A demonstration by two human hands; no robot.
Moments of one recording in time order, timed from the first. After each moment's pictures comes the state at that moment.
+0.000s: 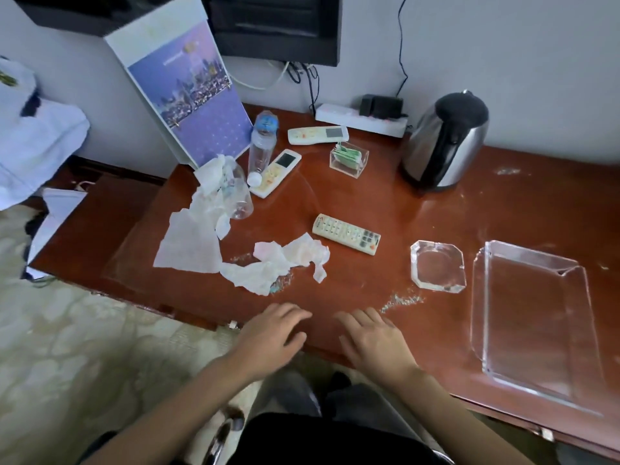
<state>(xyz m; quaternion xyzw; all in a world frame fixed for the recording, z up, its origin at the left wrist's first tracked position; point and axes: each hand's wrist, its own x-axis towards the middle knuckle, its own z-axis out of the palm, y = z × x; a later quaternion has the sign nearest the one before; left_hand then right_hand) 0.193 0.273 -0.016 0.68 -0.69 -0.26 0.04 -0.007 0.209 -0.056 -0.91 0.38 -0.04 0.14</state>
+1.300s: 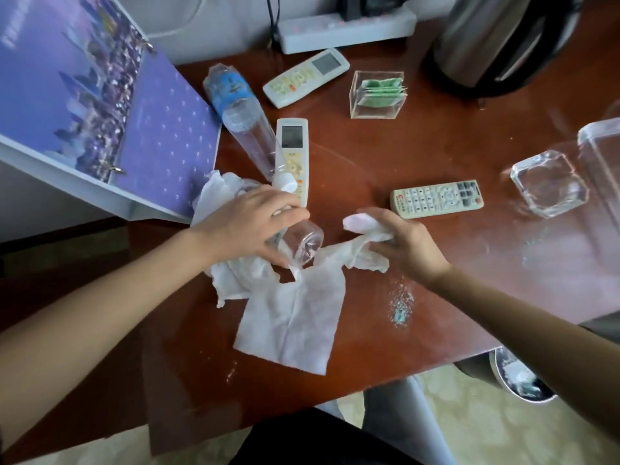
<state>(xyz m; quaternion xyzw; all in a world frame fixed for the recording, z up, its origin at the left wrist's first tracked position) 0.467 0.010 -0.069 0.20 -0.97 -0.06 0.08 0.200 0.097 -0.092 -0.68 0.61 -0.22 0.33</state>
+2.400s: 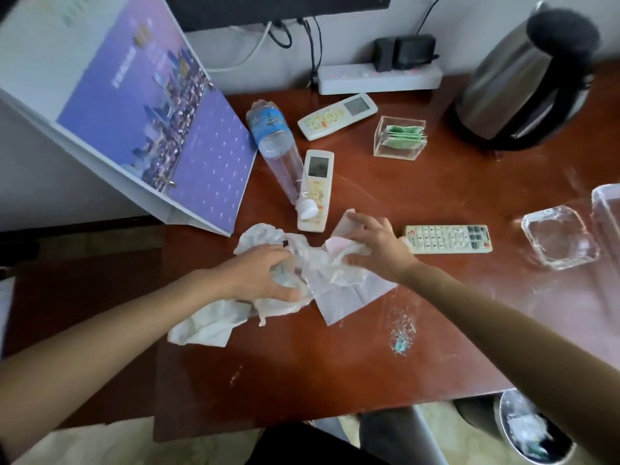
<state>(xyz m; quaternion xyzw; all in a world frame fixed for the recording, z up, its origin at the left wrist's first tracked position) 0.481 0.053 -0.057 0.49 -0.75 -0.43 -0.10 0.228 0.047 -0.093 -0.74 0.57 -0.07 0.34</state>
